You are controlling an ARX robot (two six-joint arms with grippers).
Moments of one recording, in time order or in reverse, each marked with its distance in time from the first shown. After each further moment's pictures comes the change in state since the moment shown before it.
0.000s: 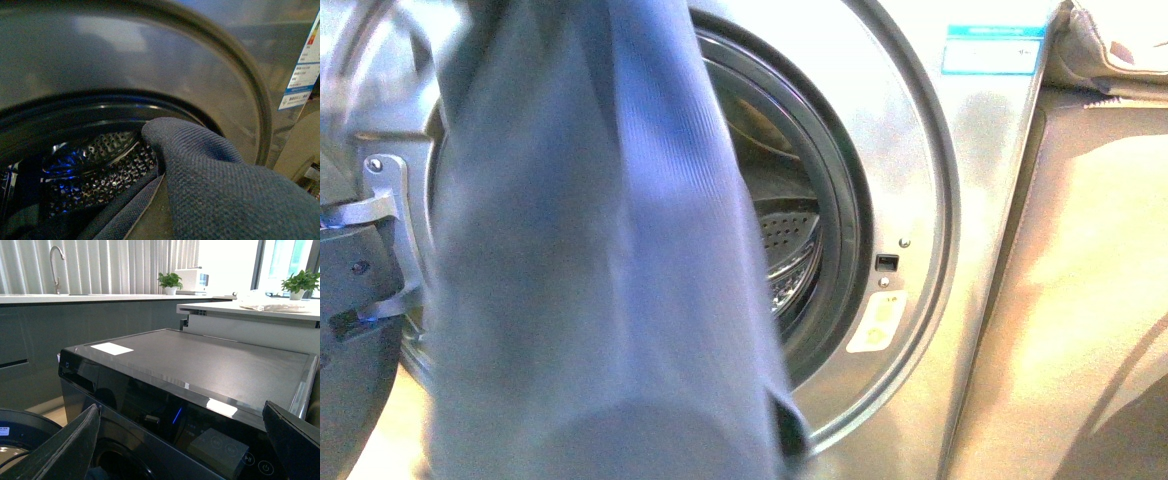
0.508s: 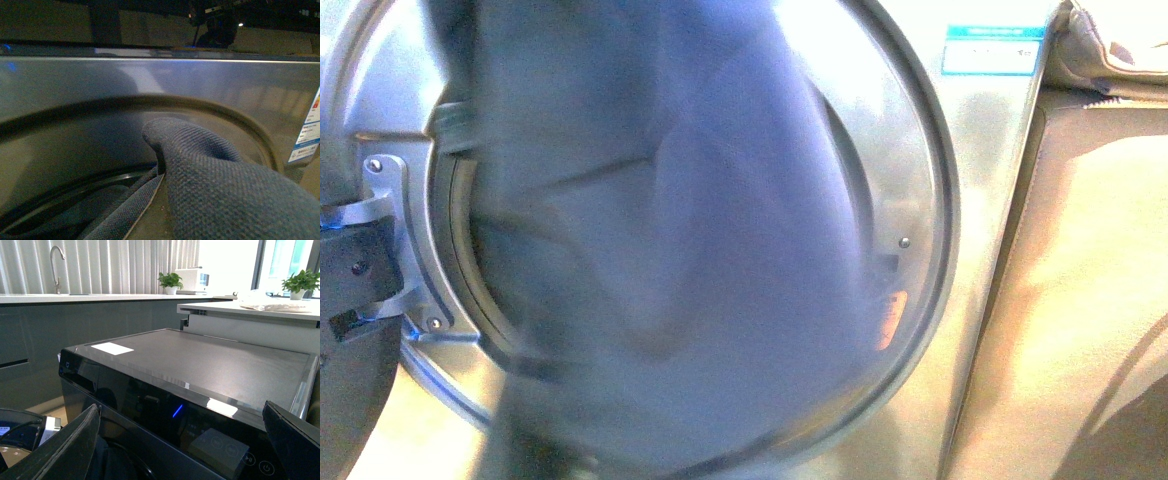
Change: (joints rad) left arm 0.038 -0.007 0.159 -0.082 0.002 -0.007; right arm 0.000 0.000 0.000 0.000 0.000 0.000
